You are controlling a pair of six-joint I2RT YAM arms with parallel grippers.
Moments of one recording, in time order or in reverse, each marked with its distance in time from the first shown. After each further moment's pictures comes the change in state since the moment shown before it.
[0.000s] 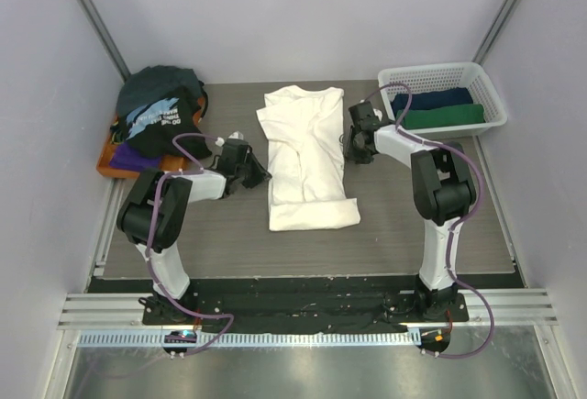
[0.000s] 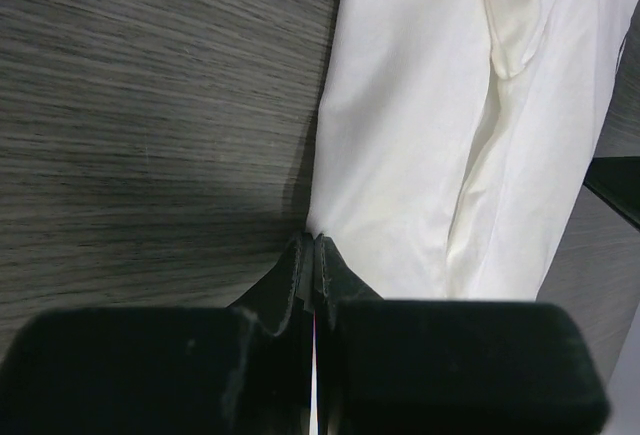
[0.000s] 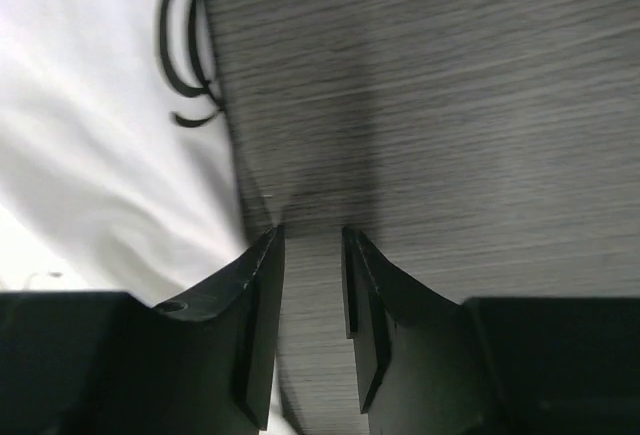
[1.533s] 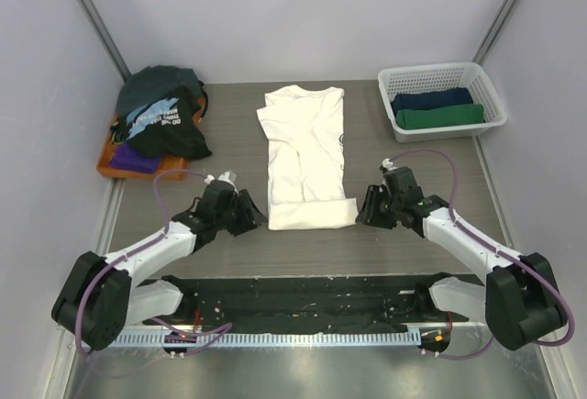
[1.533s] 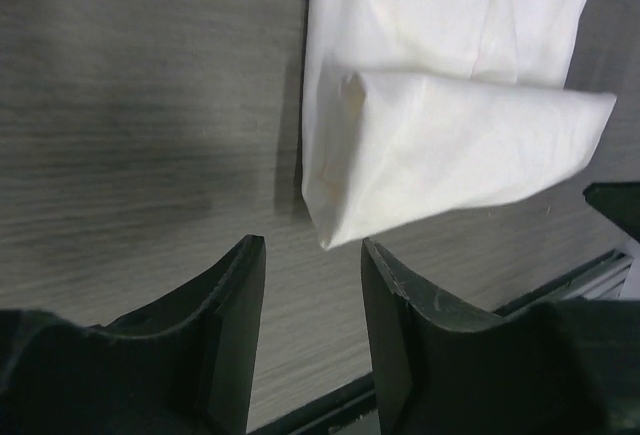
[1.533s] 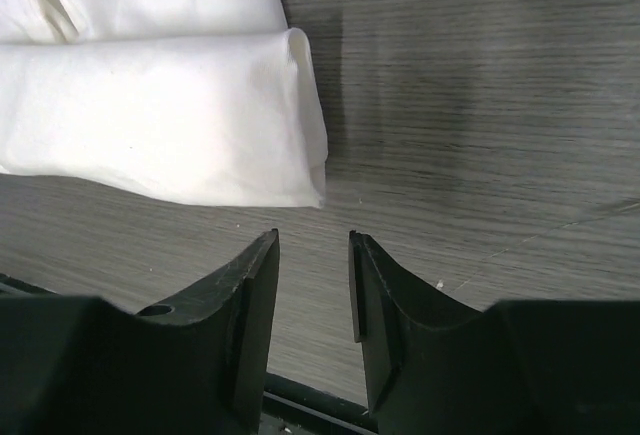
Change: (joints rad) left arm -0.115 -0.656 -0.399 -0.312 0.038 -0.003; right arm 0.054 -0.900 -0.848 0.037 -0.271 0.019
